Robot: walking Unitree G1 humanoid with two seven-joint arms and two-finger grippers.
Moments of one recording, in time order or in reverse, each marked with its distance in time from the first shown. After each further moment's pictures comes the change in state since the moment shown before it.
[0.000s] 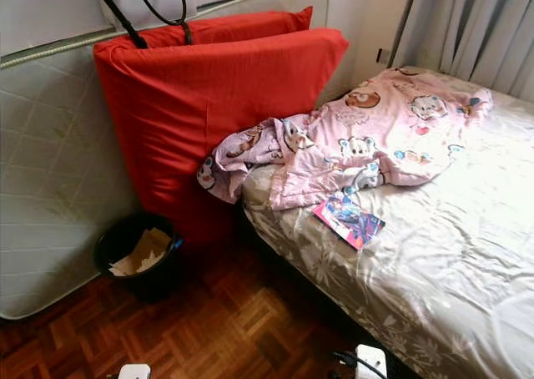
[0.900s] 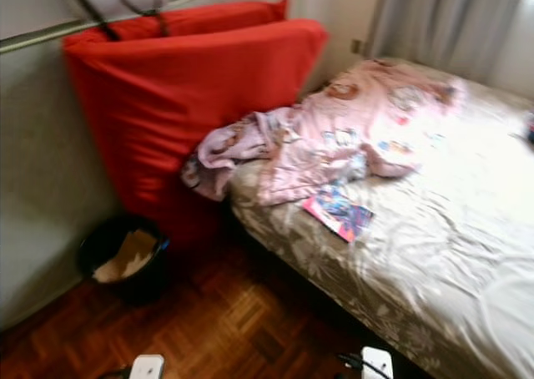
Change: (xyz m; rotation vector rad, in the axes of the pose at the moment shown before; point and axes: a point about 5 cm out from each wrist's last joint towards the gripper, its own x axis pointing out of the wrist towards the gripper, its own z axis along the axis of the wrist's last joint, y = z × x) left arm -0.003 0.002 -0.010 -0.002 0.022 0.014; right arm 0.002 0.006 0.006 -0.025 -0.016 0.026
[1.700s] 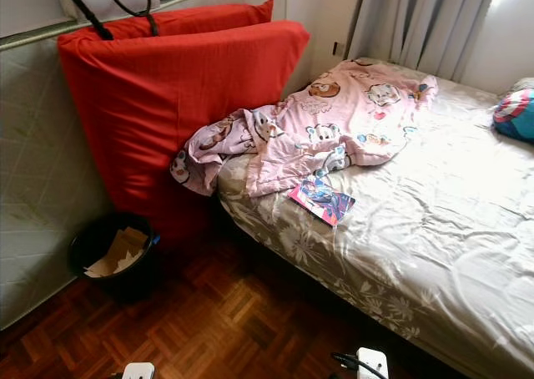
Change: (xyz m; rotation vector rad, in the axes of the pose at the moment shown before) left arm 0.004 -0.019 0.011 -0.004 -0.034 -0.057; right arm -0.004 -0.010 -0.009 0.004 0.026 -0.026
